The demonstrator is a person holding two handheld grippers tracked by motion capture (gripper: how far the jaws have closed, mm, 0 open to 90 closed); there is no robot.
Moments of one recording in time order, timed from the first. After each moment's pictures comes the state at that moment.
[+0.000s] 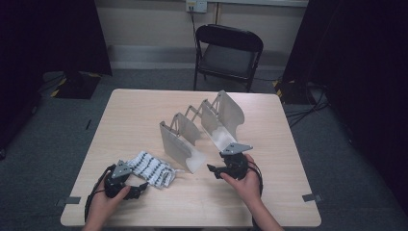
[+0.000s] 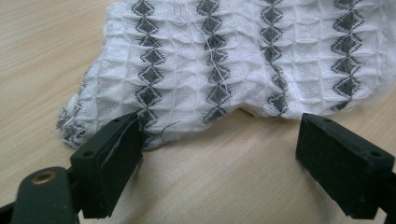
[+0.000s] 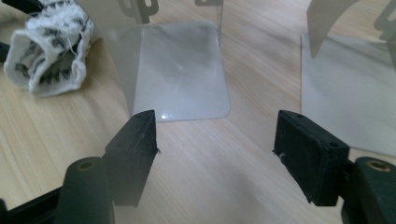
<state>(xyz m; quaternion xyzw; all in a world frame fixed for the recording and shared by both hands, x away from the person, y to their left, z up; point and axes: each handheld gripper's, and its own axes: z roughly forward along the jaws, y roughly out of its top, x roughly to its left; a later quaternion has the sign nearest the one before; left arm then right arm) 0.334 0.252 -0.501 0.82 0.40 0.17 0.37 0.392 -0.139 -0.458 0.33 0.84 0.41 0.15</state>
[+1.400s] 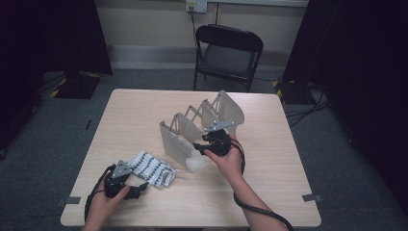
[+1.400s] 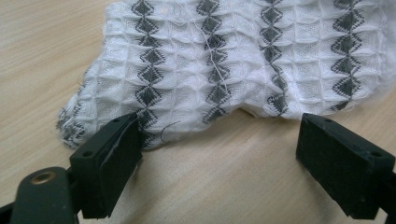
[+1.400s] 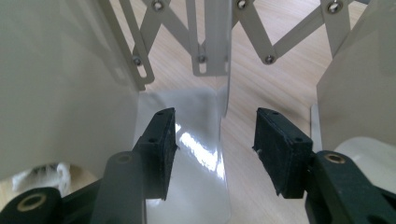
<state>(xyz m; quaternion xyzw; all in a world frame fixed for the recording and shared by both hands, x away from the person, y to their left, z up) 0.334 0.252 -0.501 0.82 0.40 0.17 0.37 0.449 -0.089 -0.430 0.33 0.83 0.42 0.13</state>
